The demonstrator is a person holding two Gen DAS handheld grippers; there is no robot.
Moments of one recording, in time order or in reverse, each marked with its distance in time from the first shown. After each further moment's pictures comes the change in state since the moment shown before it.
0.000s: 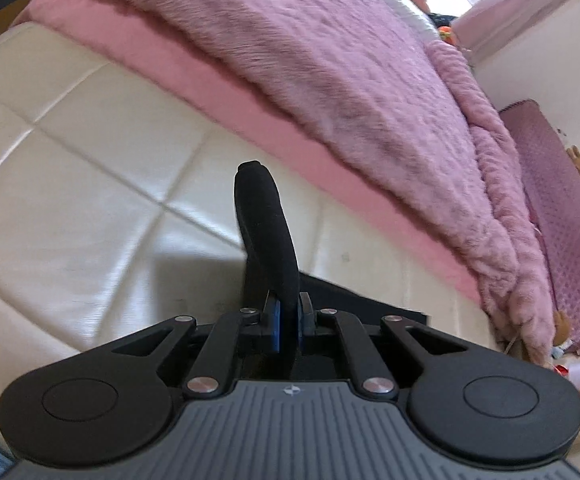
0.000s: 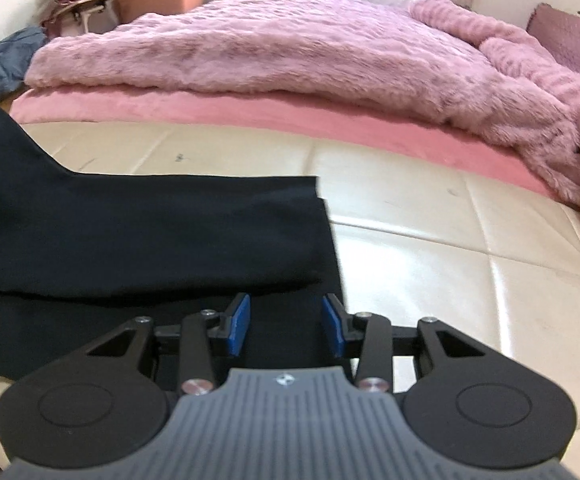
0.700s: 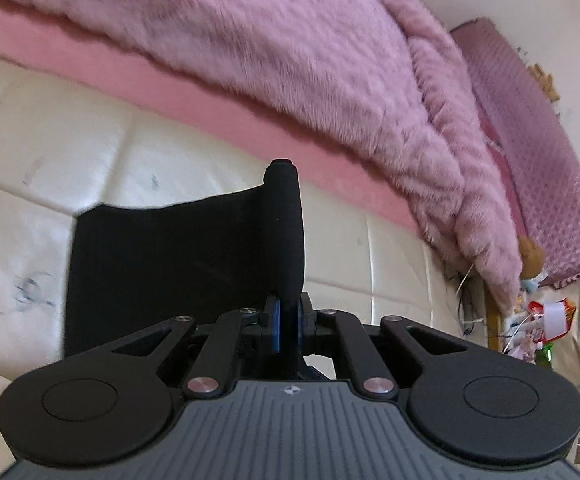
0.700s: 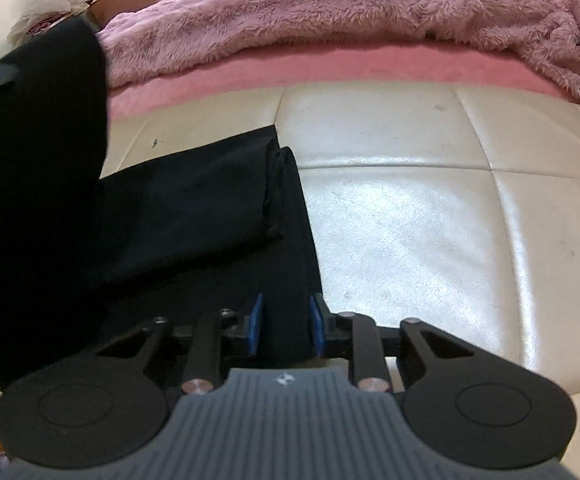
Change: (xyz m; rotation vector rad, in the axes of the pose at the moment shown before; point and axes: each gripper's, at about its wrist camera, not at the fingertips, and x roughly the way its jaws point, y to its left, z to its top) left arm 0.115 -0.178 -0.046 0.117 0.206 -0.077; right arm 0.018 -0.057 -0.015 0.211 0.135 0.153
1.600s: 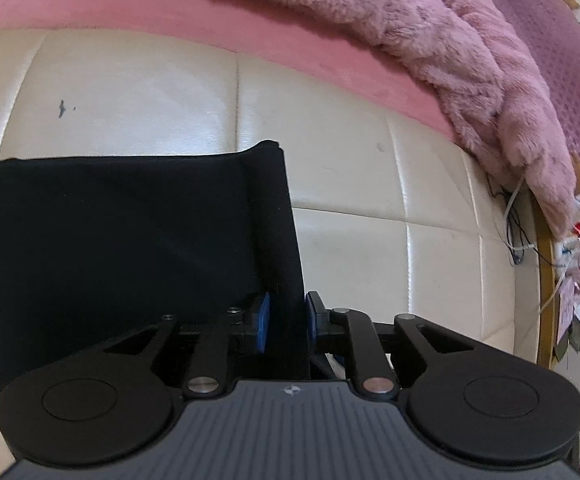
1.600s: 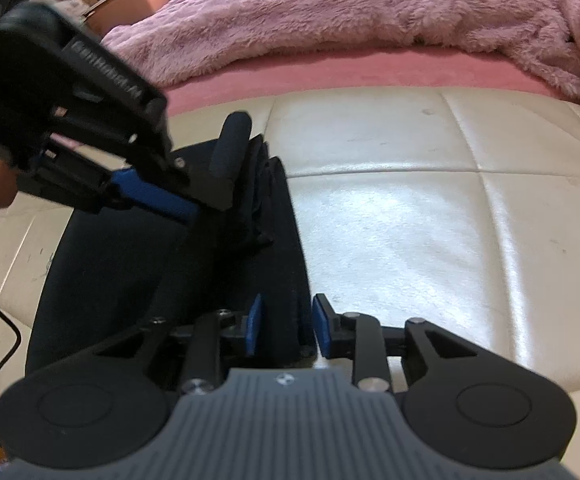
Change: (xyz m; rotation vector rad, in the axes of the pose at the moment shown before) left arm 0.109 -0.028 -0.023 0.132 0.218 0.074; right arm -0.011 -0.008 -0.003 0.036 -0.036 -0.001
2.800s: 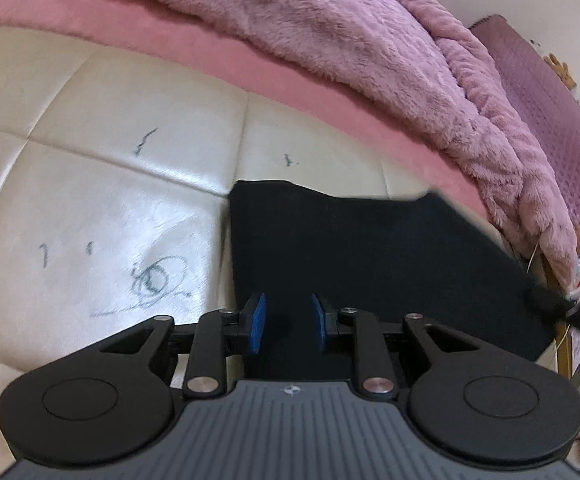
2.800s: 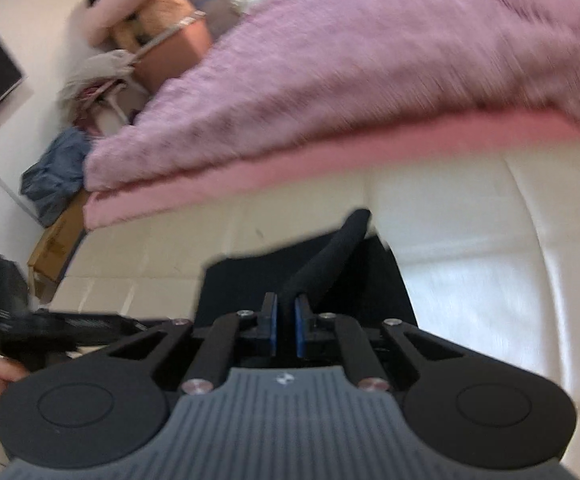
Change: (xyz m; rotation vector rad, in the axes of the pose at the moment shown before) left arm -0.100 0.153 -0.060 -0.058 -0.293 0.018; right arm -0.066 0.068 0.063 0.040 -0.091 0.201
